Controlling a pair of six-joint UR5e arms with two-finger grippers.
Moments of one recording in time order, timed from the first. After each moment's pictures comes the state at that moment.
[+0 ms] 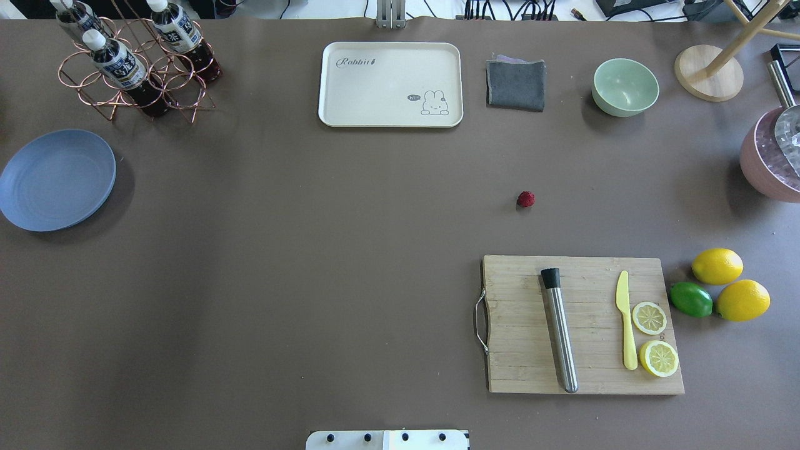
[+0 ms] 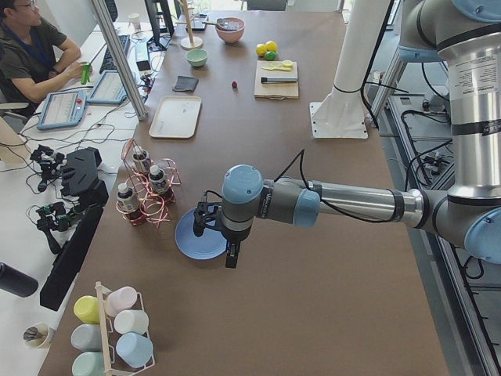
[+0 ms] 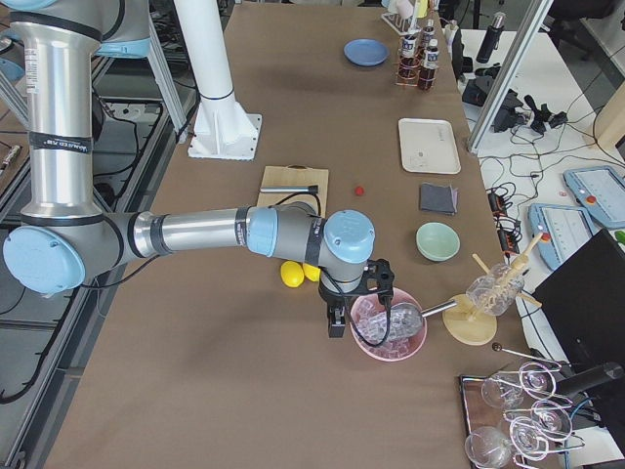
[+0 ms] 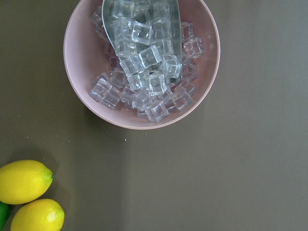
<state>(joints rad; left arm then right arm) -1.58 -1.39 -1.84 -1.67 -2.36 -0.10 1.65 -1.63 1.78 -1.84 2.34 -0.22</state>
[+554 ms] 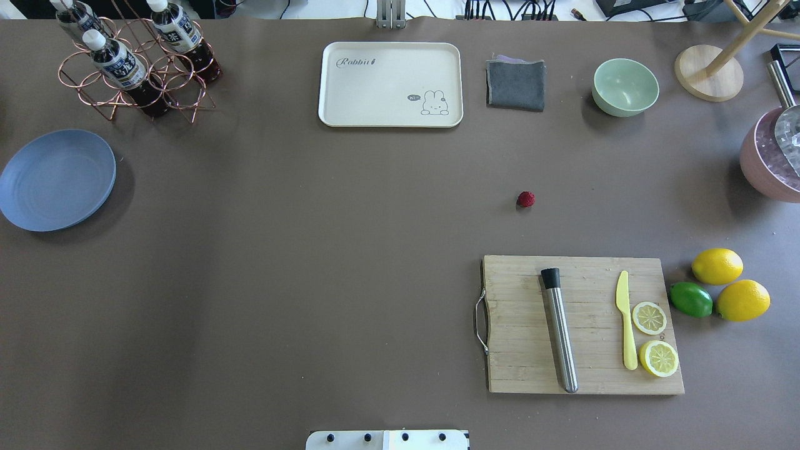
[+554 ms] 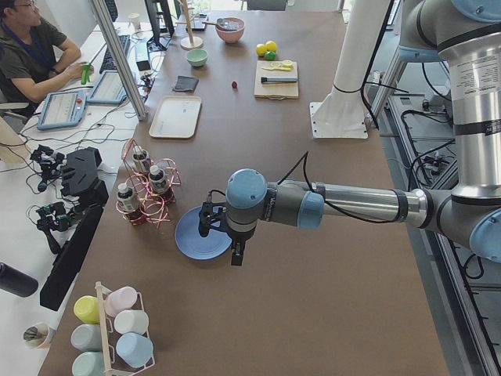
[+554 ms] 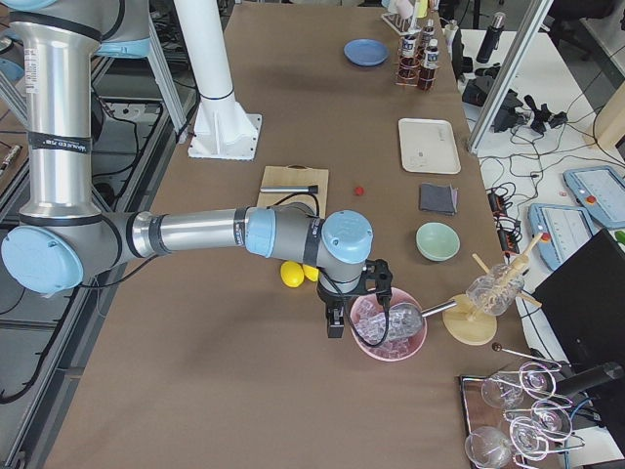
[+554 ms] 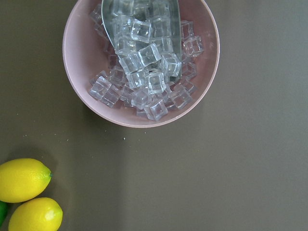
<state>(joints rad) -1.58 -1.36 -1.85 -1.68 -2.39 -0.10 1.65 -1.64 1.78 -1.84 2.34 -0.23</state>
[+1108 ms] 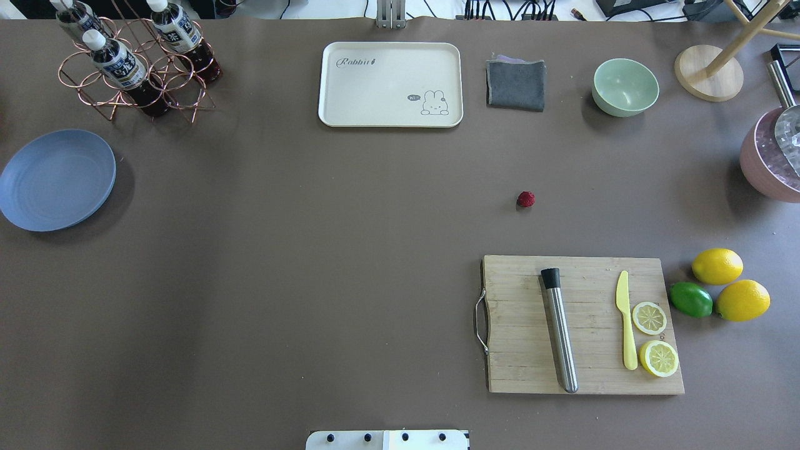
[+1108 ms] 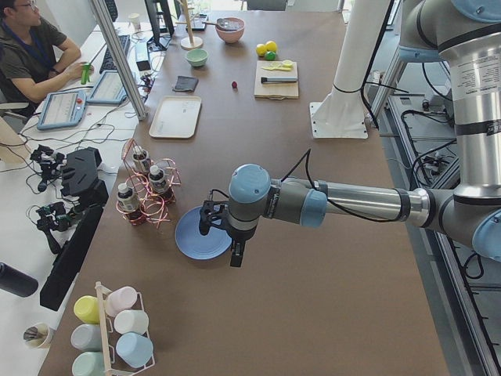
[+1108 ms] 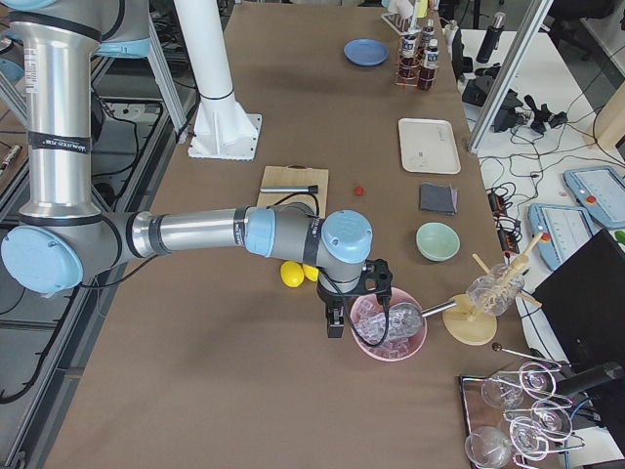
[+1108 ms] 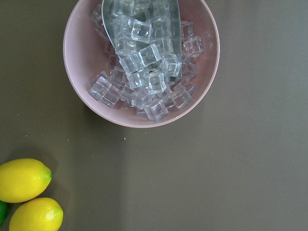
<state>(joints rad) -1.58 -1.35 -1.87 -1.70 -2.35 -0.10 1.66 -1.64 1.78 -1.84 2.34 -0.22</state>
